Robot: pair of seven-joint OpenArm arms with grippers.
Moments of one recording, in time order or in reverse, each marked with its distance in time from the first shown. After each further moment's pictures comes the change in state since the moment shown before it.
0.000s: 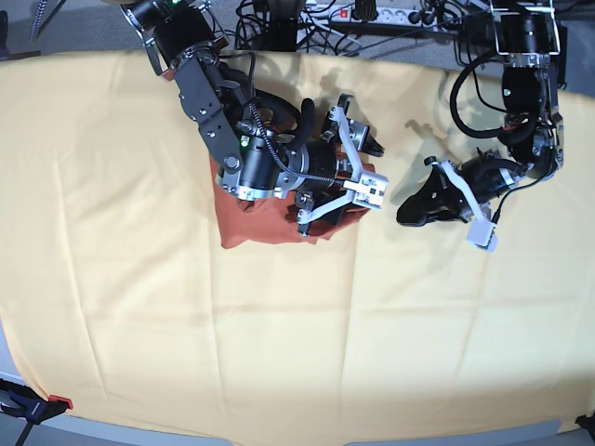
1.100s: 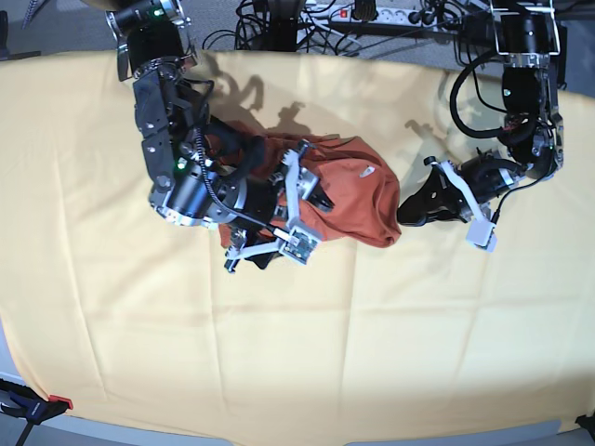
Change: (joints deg) left arm 0.0 0.0 0.0 0.0 0.9 0.0 0.0; right arm 1.2 4.6 13.8 5.6 4.2 -2.8 -2.9
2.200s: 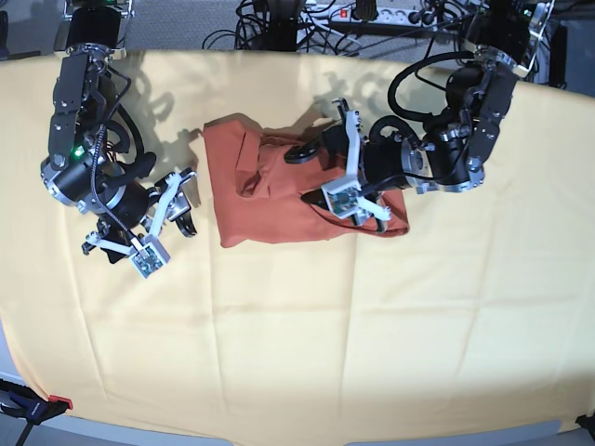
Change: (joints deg) left arm -5.9 -0.7 32.8 18.6 29.3 -0.2 -7.1; right arm -8.0 11.1 22.3 3.5 -3.7 -5.6 5.0
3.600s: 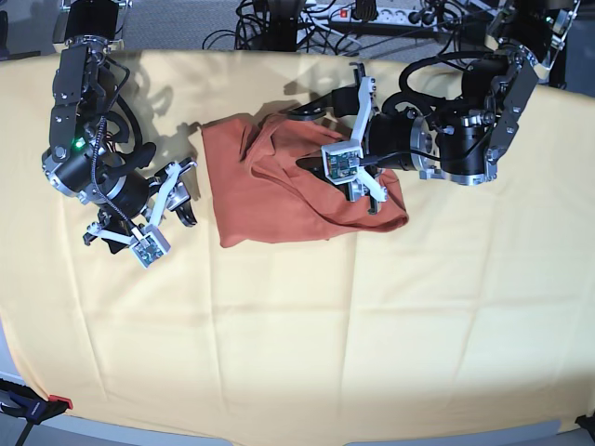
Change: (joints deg) left arm -0.9 -6.9 2.4 10.6 -17.6 0.0 14.3; right arm -1.5 0.3 0.0 0.0 0.0 0.0 1.5
